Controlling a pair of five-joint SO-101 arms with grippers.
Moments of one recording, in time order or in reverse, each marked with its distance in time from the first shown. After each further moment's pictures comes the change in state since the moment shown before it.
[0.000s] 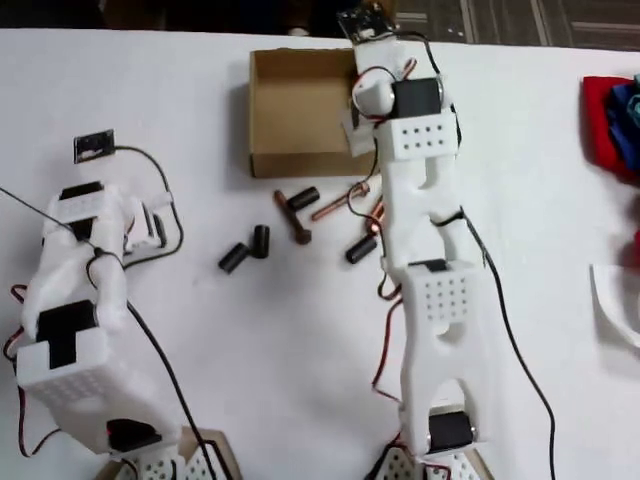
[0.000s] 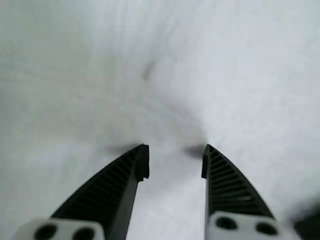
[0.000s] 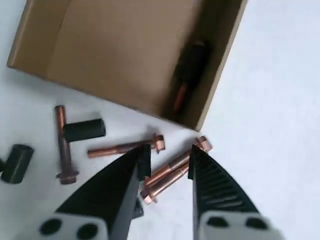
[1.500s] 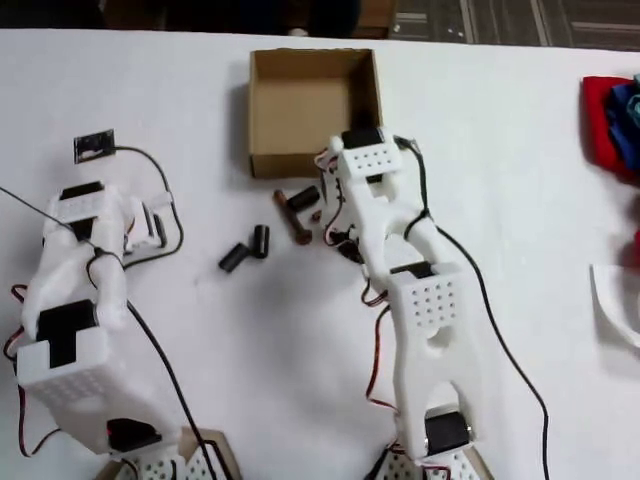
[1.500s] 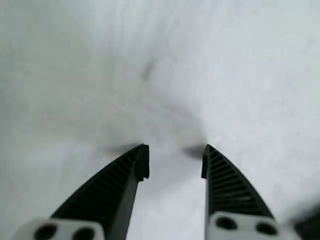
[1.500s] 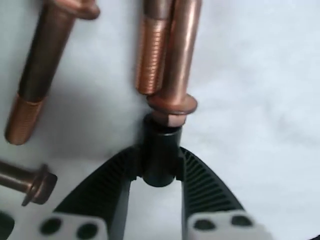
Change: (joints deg) left arm 0.0 0.2 0.0 -0.3 0.0; right arm -4.1 3.7 36.2 -1.5 -51.4
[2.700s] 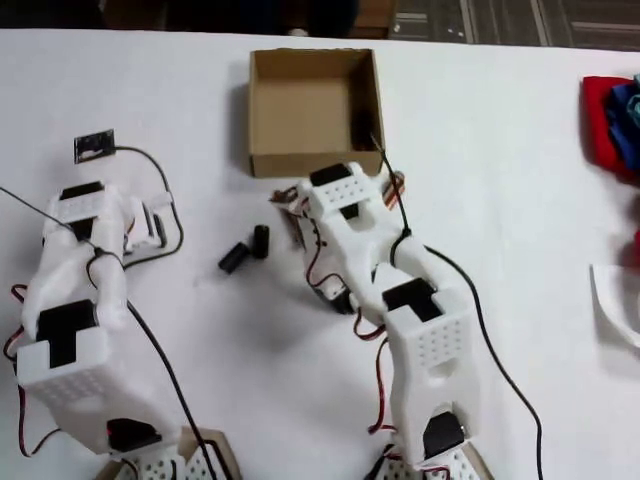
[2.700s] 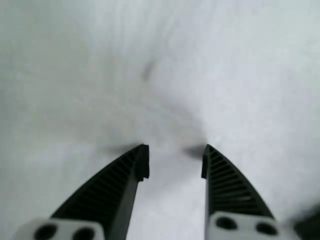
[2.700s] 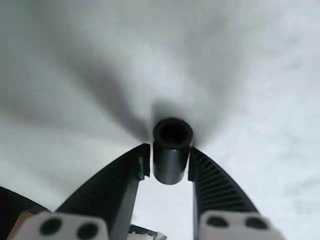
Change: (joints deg) left arm 0.0 0.0 0.0 0.0 0.0; right arm -8.3 -17.8 31.7 -6.4 57.6
